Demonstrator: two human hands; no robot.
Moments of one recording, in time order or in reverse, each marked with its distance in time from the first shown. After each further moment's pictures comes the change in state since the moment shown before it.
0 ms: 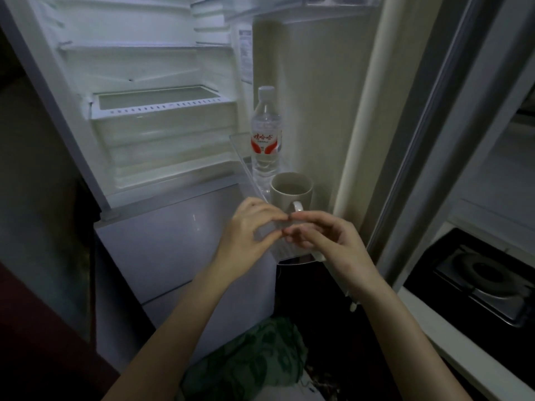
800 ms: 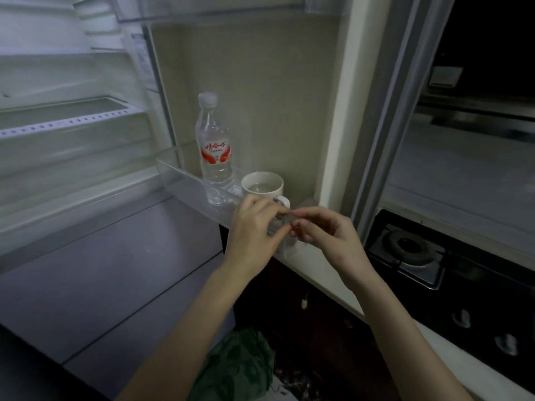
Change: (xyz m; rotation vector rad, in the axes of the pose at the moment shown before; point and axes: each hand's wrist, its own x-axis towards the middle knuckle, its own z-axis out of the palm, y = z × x) left_hand 0.067 0.057 0.125 -0.024 0.022 0.028; right_hand -0.020 -0.016 -0.110 -0.146 0.305 -0.030
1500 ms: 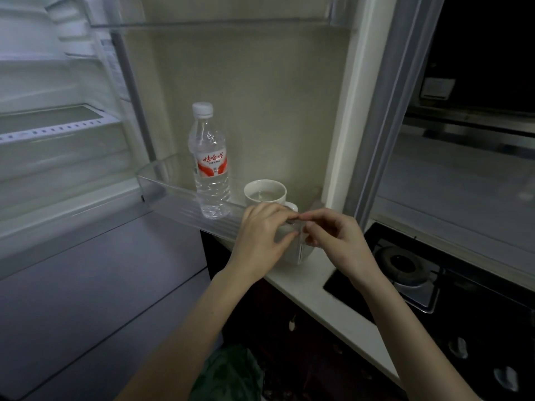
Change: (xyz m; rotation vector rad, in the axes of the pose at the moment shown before) left_hand 0.046 -0.005 0.063 -0.002 -0.143 0.014; right_hand 0.052 0.014 -0.062 -0.261 0.072 0.017
